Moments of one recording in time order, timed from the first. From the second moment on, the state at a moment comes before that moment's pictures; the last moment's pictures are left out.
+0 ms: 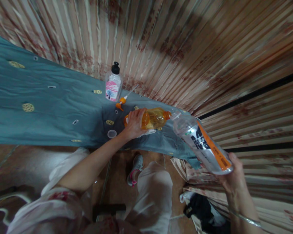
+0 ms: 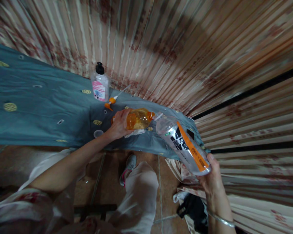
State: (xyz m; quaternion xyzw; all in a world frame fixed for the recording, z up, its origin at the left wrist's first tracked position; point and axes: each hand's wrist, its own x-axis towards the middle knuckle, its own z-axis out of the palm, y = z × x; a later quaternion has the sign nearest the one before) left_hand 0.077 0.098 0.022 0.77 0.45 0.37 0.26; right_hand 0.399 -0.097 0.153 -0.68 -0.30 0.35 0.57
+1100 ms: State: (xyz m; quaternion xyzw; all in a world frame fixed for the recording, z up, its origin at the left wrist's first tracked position) left_hand 0.078 0.098 0.022 0.77 0.45 0.38 0.26; right_hand 0.396 -0.097 0.153 -0.70 -0.27 0.34 0.56
